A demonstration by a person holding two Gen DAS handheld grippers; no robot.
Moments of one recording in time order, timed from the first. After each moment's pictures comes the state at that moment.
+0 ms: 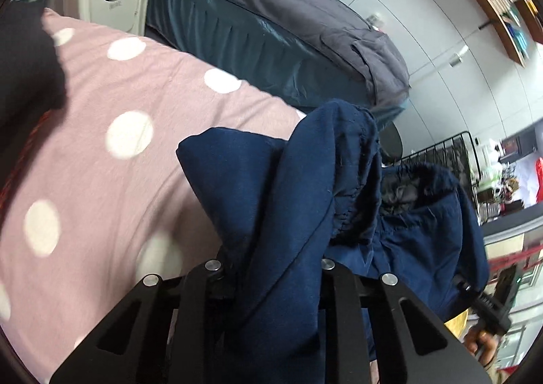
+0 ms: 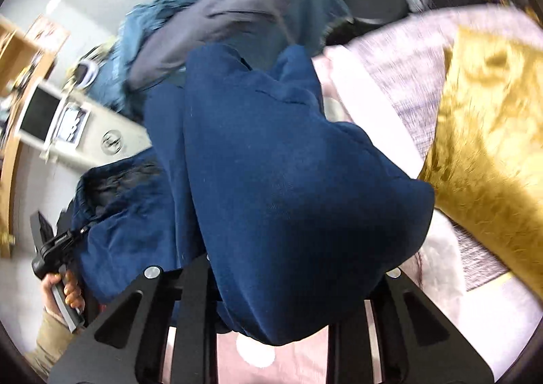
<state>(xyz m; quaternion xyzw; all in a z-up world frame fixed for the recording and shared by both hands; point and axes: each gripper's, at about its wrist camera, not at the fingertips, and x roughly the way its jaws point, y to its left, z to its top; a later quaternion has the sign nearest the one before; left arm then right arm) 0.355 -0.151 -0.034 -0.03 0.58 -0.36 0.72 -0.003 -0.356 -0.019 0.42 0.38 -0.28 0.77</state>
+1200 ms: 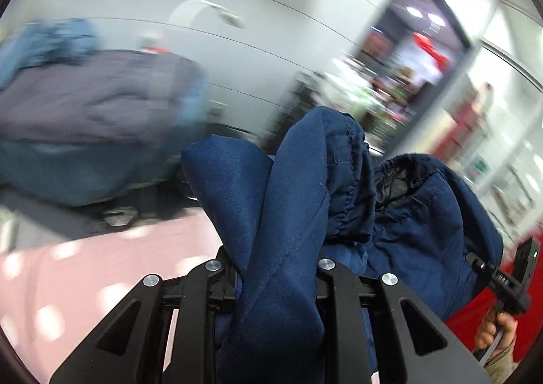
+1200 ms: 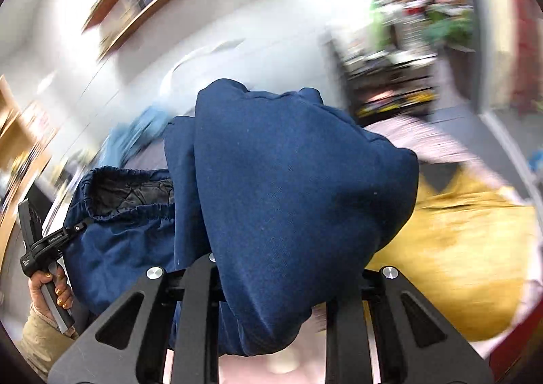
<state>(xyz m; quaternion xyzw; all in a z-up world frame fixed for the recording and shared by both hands) 0.115 -0.496 0.135 0.09 0.41 -0.68 0.60 -0.272 -0.379 0.162 0.36 0.17 -0.49 0.78</state>
